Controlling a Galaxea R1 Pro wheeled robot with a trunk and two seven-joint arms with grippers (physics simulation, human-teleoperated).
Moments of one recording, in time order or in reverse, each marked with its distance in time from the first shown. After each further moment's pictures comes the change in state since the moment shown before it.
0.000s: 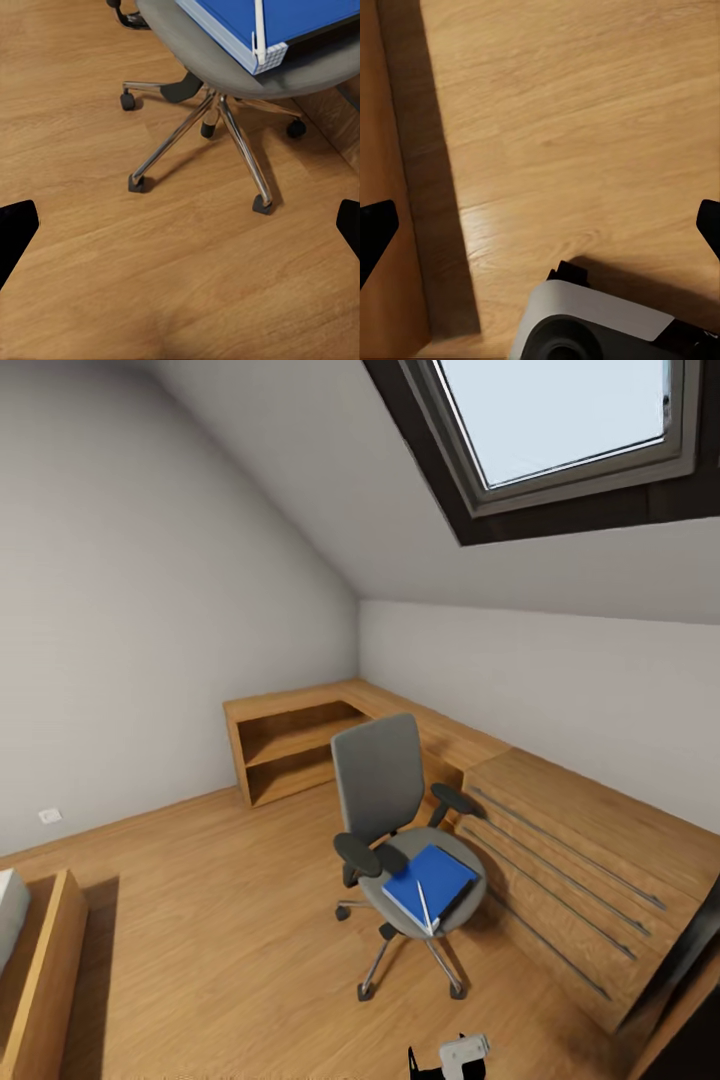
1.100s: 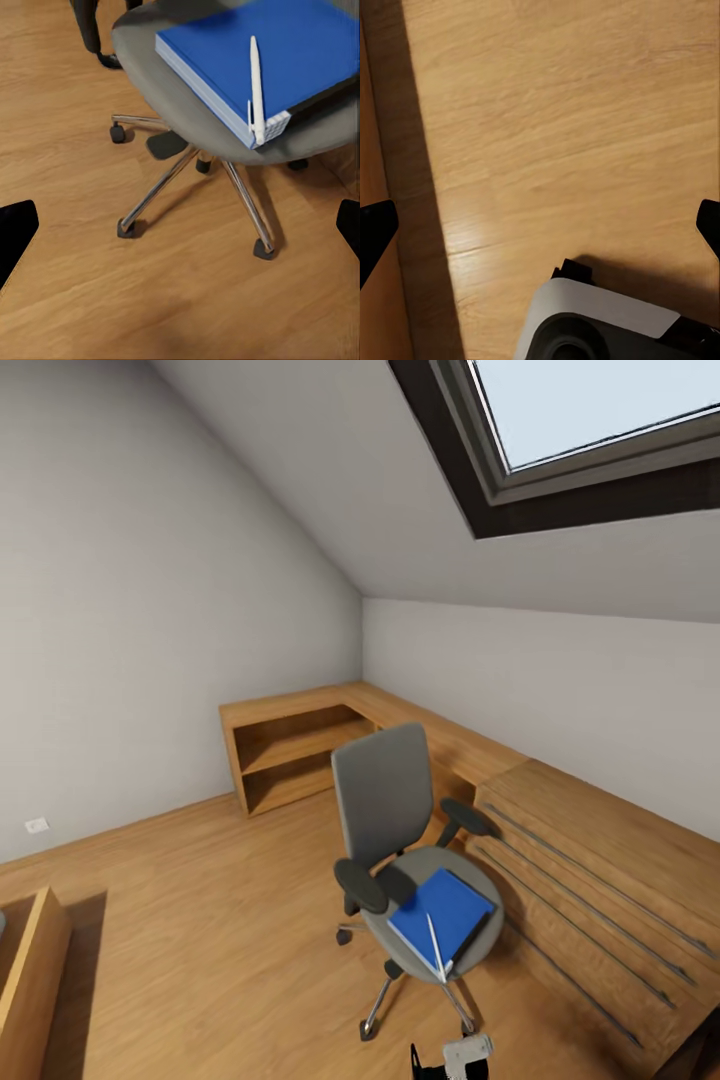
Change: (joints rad) left arm 0.000 0.006 -0.004 0.000 -0.004 0.002 0.000; right arm 0.006 -0.006 -0.012 -0.009 -0.009 -0.027 0.002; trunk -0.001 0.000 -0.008
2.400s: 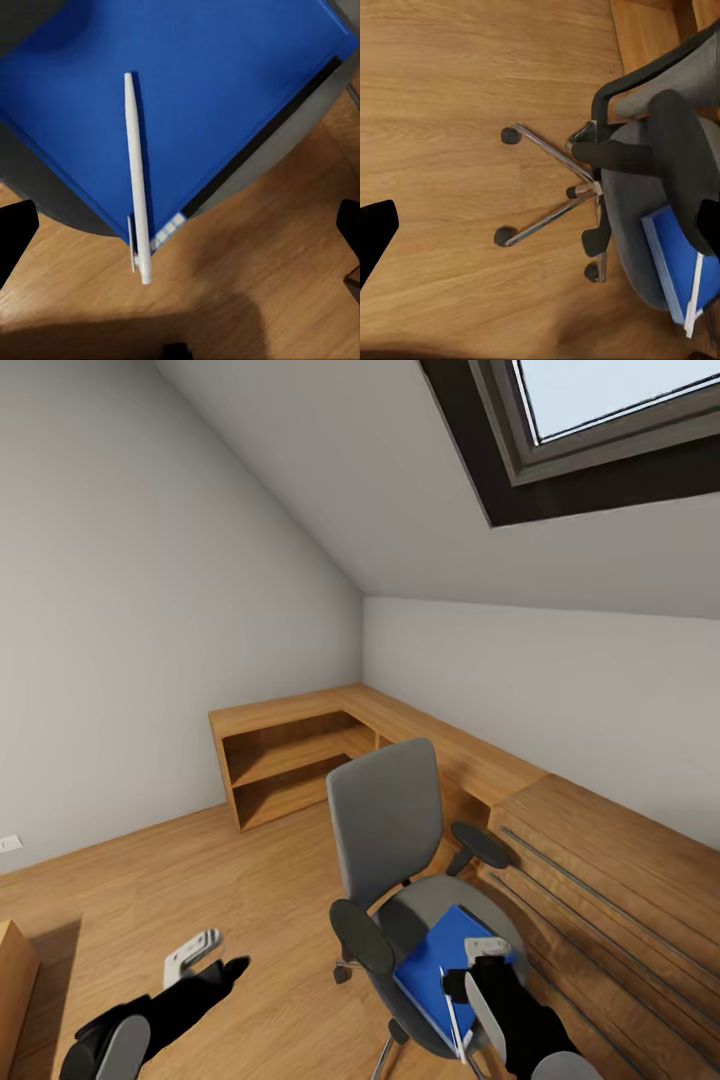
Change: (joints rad) left arm -0.001 -0.016 0.137 -1.282 0.453 1.123 0.004; right arm -0.085 -0.066 -0.206 -0.652 -0.057 1.259 0.004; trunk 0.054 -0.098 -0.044
